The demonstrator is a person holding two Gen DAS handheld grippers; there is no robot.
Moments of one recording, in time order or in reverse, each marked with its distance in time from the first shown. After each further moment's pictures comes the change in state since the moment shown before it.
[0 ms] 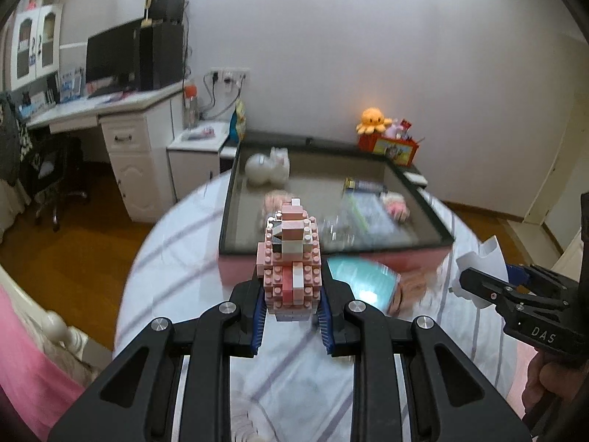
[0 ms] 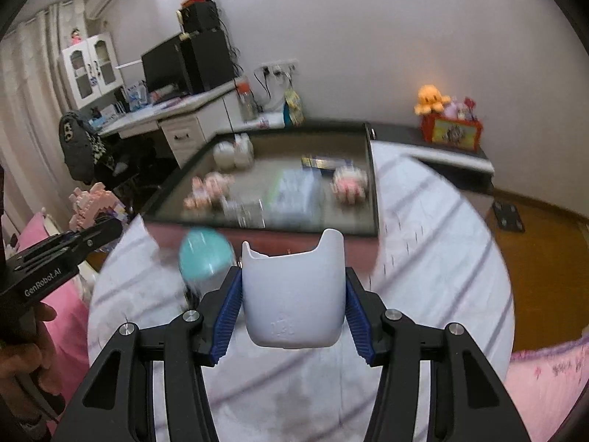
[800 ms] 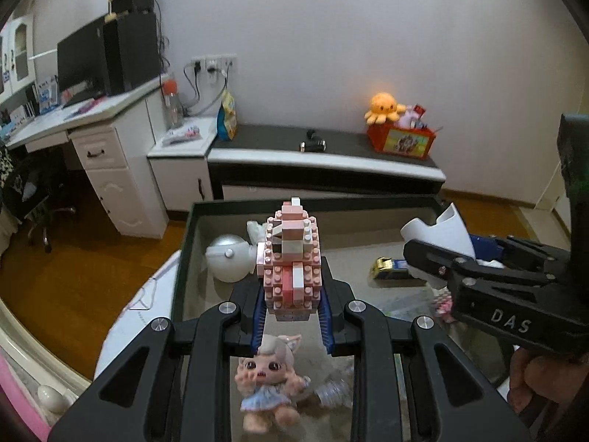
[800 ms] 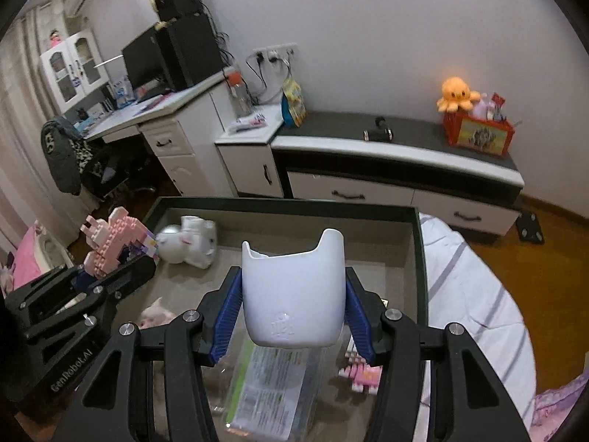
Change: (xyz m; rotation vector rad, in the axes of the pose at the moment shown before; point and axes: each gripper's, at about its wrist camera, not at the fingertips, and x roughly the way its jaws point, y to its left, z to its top) left arm 0.178 -0.008 0.111 0.043 0.122 0.018; right arm 0.167 -0.031 0.132 0.041 0.118 0.026
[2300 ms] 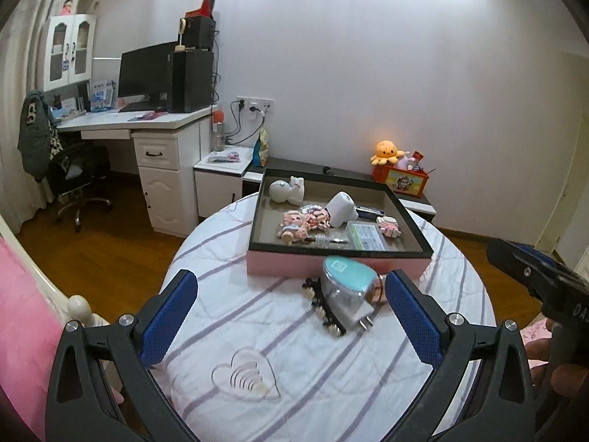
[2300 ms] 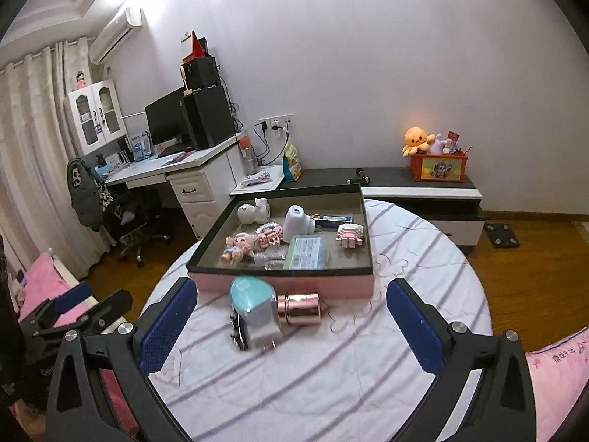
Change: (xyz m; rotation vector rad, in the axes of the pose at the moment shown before) left arm -0.247 -0.003 -0.173 -0.115 -0.227 0.058; right arm -0.235 0.057 -0.173 0.025 -0.305 -0.038
